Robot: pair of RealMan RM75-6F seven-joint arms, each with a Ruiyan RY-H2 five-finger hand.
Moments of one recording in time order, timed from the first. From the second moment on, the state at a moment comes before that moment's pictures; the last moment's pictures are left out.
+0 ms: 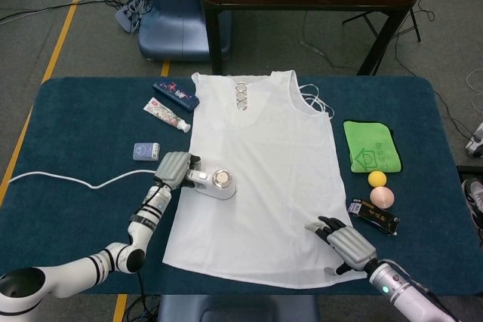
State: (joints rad) left arm -0.83 -1.80 -0.29 -1.10 1.07 0.88 0.07; right arm 0.37 -1.27 -0.14 -1.59 -1.65 0.98 0.04
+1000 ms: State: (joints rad) left arm -0.83 -1.83 -0.27 -1.15 1.09 0.89 0.10; right arm 0.37 -1.30 -0.17 -1.54 -1.65 1.00 0.09
